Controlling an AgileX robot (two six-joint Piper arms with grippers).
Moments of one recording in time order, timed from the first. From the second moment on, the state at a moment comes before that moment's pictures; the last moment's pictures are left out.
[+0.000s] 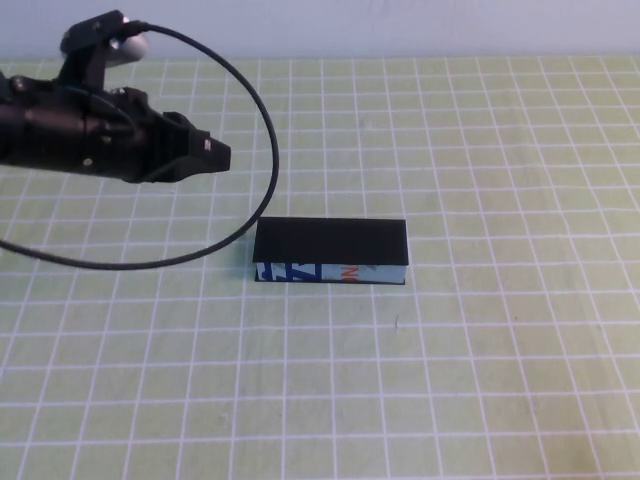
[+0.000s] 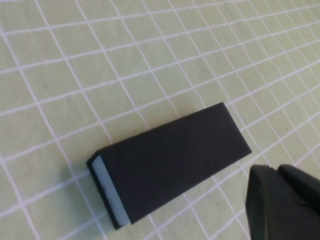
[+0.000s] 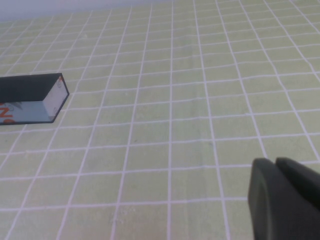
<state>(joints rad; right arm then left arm) 0.00 -0.01 0.03 0.39 0.33 -0.21 -0.15 1.59 -1.23 -1.02 0.82 0.84</state>
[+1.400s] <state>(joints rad) 0.00 0.55 -0.39 0.97 0.67 -0.43 -0.22 2.46 -2.08 -0.91 1.09 0.73</state>
